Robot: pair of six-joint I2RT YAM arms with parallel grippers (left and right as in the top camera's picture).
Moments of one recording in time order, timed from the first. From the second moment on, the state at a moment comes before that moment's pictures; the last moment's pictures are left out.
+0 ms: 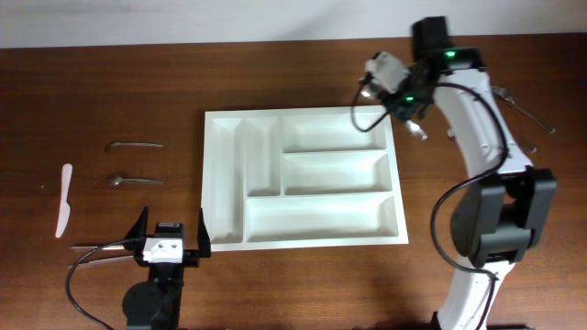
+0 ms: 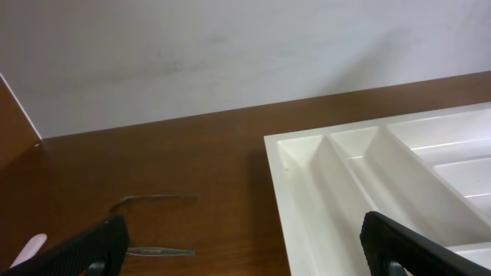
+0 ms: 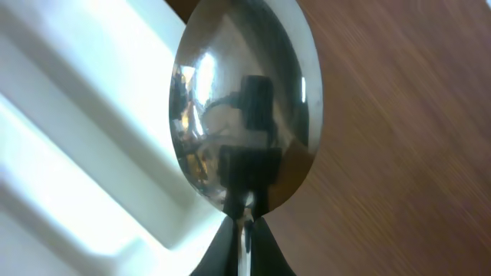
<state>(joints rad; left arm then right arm) -0.04 0.01 0.01 -0.08 -0.04 0.14 0.10 2.08 1.89 -1.02 -0.16 -0.72</state>
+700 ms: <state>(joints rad) -0.04 0.01 0.01 -0.08 -0.04 0.14 0.23 2.08 2.00 -0.96 -0.16 0.85</state>
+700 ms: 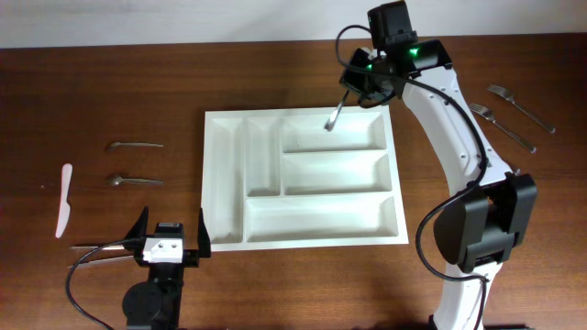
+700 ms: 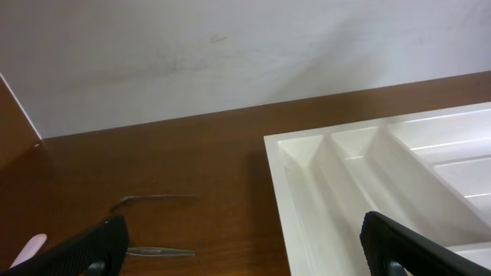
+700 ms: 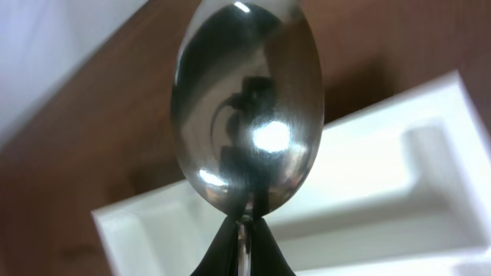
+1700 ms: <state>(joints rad) -0.04 0.01 0.01 -0.08 -0.04 0.14 0.39 2.10 1.86 -0.97 0.07 1.84</state>
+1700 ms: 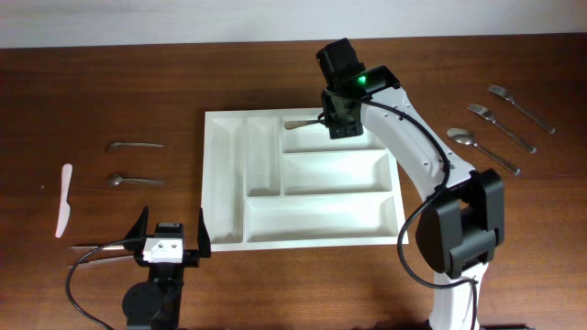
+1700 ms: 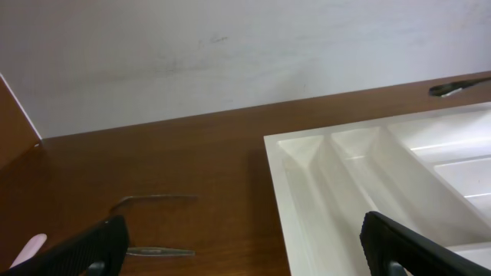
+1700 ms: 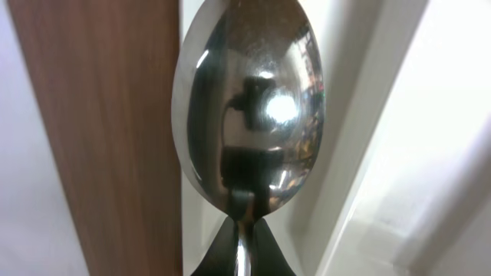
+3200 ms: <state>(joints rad) -0.04 0.01 0.01 -0.08 -0.04 0.14 -0.09 2.04 2.13 -0.99 0.13 0.73</state>
